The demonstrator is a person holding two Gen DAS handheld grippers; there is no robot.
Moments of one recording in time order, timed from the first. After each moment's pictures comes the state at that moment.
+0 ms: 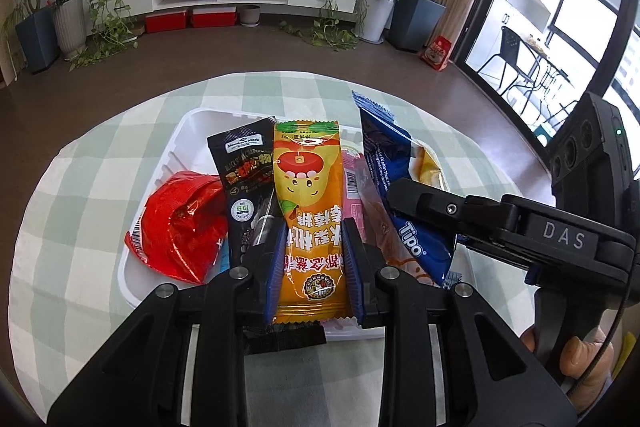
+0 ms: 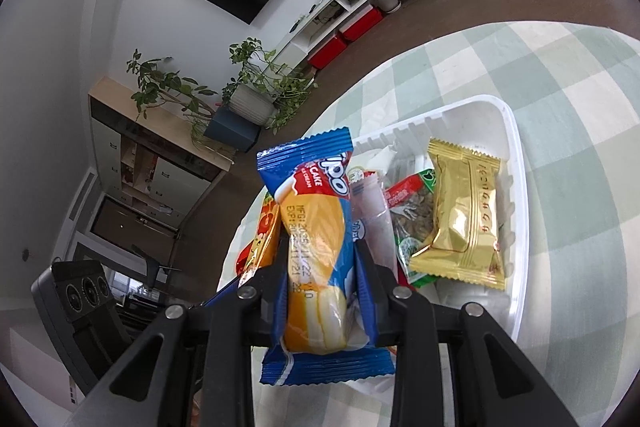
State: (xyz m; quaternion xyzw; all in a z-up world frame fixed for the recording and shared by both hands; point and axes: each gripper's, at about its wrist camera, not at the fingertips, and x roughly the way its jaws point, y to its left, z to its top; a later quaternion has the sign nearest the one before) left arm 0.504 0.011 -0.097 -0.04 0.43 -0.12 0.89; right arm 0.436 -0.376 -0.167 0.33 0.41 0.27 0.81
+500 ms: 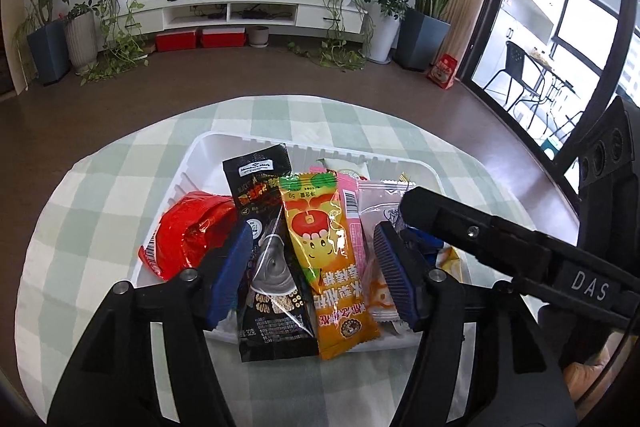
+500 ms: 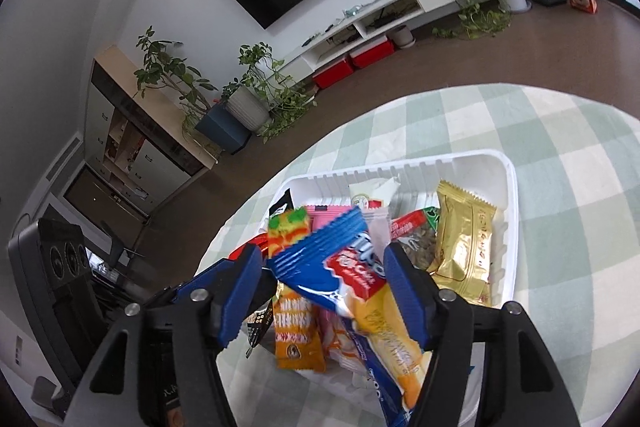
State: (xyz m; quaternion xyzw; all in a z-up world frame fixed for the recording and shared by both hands) left arm 0.496 0.015 -0.086 -0.04 0.39 -0.10 0.91; right arm 0.421 -0.367 -0.143 0.24 0.36 0.26 0.86
